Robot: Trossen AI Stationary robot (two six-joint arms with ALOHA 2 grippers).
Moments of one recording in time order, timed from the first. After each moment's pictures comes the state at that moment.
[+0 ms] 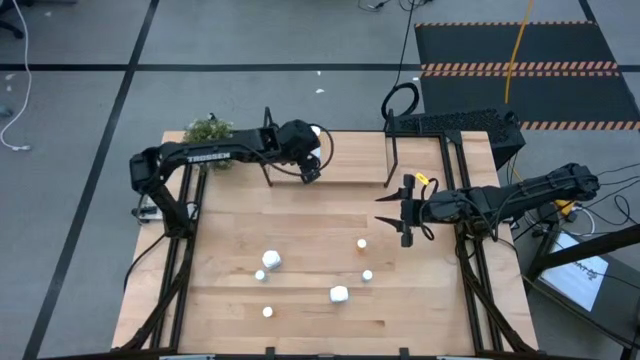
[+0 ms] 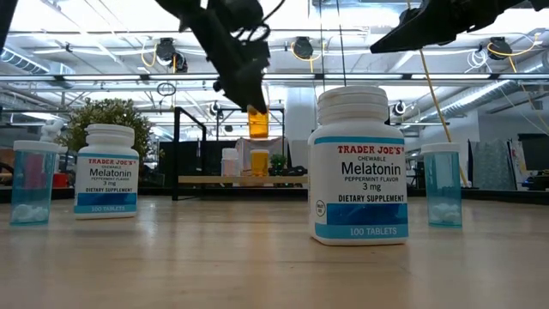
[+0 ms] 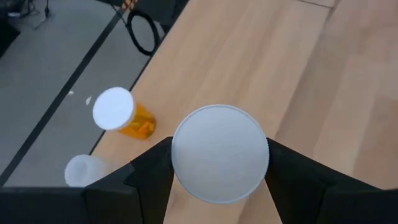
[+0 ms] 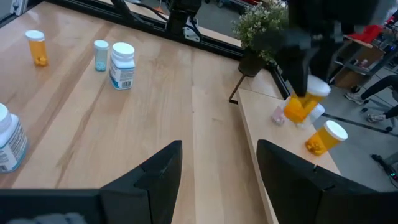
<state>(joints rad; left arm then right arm) 0.35 1.69 1.40 -0.54 -0.20 0.02 0.21 0.86 0.59 -0.13 0.37 -0.20</state>
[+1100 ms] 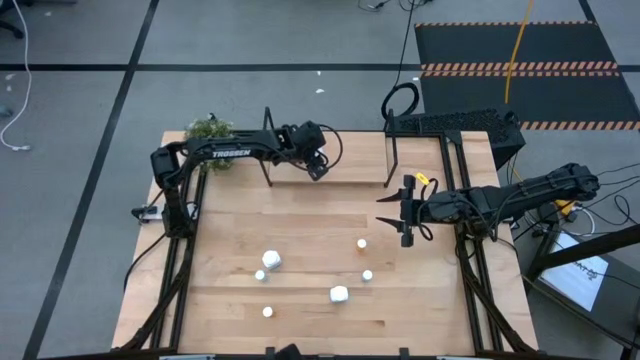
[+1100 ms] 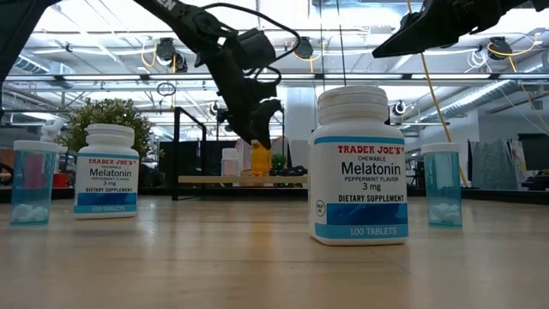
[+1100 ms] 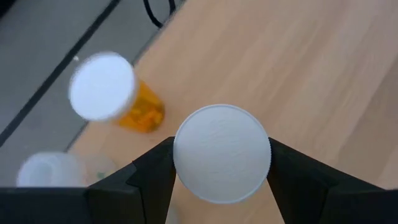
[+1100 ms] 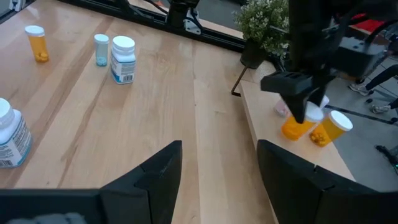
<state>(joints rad) 0.41 1.86 1.39 -0.45 -0.22 -0.06 0.21 0.86 0.59 -0.16 0.36 -0.16</state>
